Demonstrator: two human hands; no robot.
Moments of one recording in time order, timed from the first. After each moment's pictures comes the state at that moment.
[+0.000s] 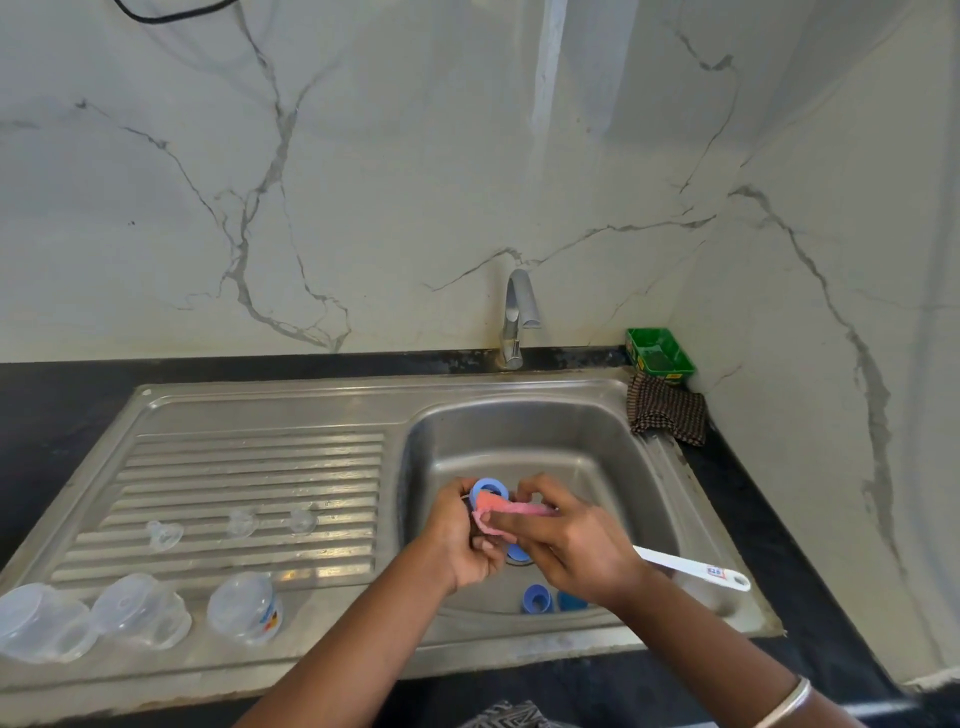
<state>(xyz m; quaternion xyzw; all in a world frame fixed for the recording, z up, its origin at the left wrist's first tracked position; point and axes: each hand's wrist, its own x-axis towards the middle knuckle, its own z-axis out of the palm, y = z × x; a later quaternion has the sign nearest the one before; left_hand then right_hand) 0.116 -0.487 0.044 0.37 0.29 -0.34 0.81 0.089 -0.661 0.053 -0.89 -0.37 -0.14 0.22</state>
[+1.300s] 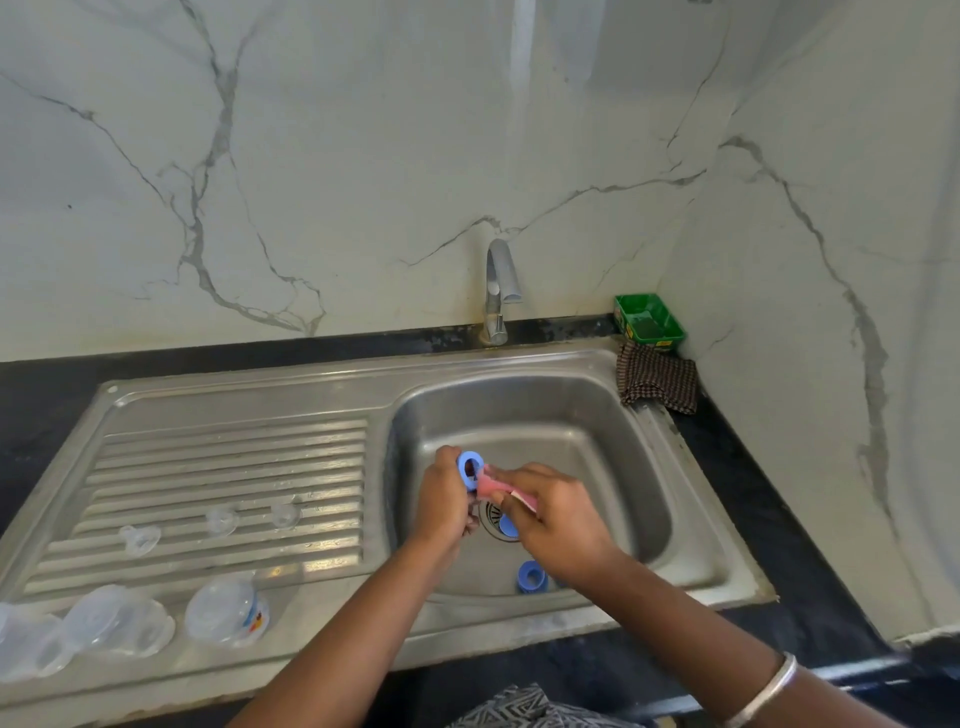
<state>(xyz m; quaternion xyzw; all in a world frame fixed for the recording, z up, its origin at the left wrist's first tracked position) 0.129 -0.496 0.026 0.66 0.20 -0.11 0.71 0.098 -0.640 0.031 -0.90 -0.14 -0.04 0.40</state>
